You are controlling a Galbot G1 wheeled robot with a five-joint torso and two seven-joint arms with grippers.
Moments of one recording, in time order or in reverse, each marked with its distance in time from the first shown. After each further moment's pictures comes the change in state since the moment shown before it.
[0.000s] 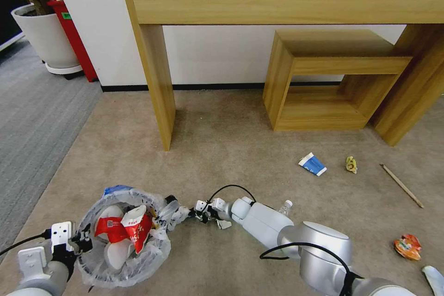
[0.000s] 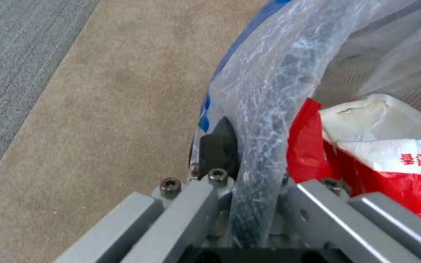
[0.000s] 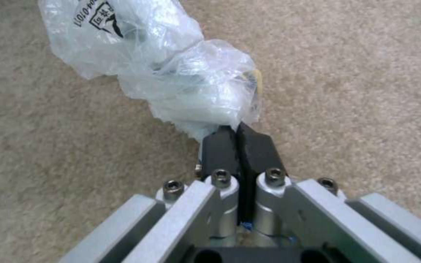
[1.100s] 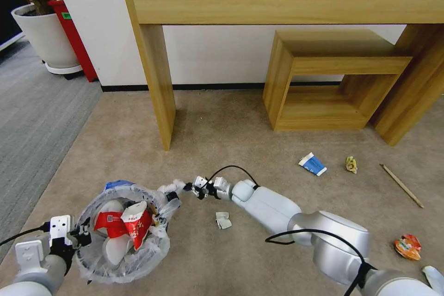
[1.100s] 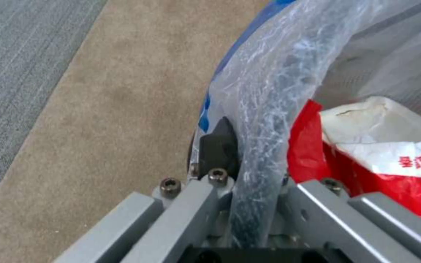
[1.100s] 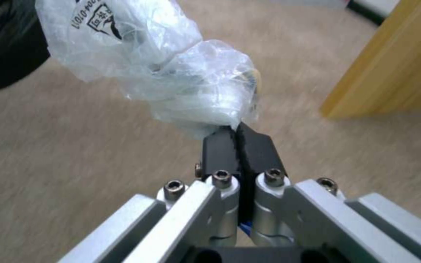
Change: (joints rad) left arm 0.015 0.056 -0.048 -0.032 -0.049 0.008 -0.006; right arm 0.060 -0.110 0.097 0.229 0.059 0.022 0.037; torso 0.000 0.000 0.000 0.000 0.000
